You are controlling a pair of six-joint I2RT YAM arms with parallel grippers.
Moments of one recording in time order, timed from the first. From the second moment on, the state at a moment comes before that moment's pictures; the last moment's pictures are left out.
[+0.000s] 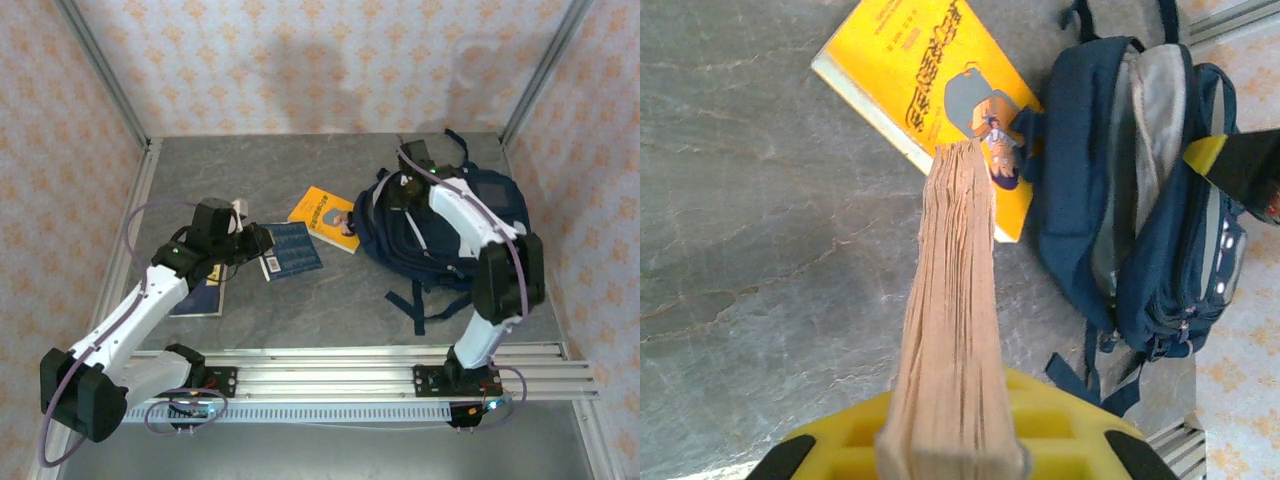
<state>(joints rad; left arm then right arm) -0.34 1.07 0.87 -0.53 0.31 -0.79 0.29 1.68 1.41 -0.77 0.07 0.26</state>
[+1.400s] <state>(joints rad) -0.43 1.48 1.10 -0.19 0.55 -0.94 0.05 1.35 1.09 -0.17 -1.16 0.65</state>
